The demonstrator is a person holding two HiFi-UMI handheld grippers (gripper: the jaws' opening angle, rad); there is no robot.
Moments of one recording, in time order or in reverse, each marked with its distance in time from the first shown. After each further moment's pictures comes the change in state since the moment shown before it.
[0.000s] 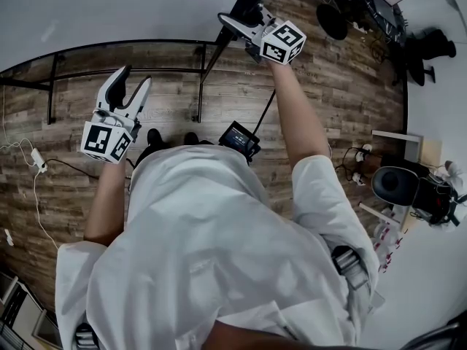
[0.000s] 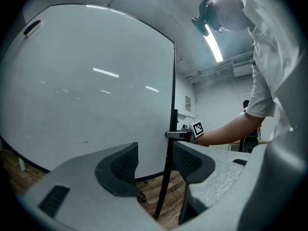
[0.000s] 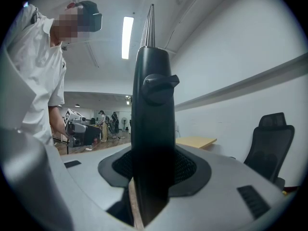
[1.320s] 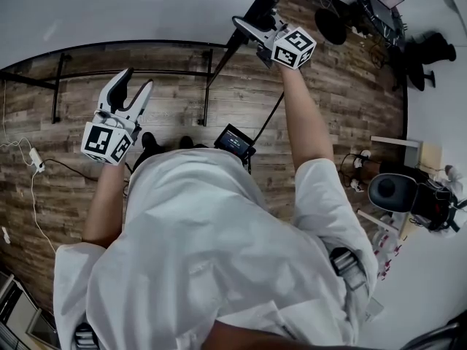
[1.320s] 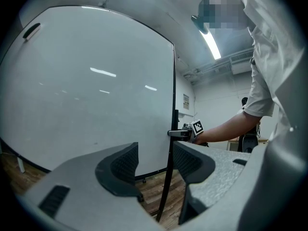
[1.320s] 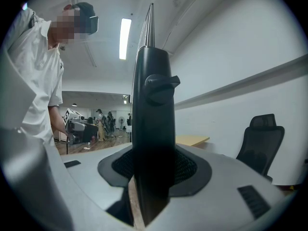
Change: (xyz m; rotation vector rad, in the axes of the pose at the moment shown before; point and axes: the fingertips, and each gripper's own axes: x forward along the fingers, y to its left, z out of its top) left arm 0.027 -0.060 -0.004 0.025 0.018 -0.007; right arm -0.089 -0.036 -0.005 0.008 0.009 -0.036
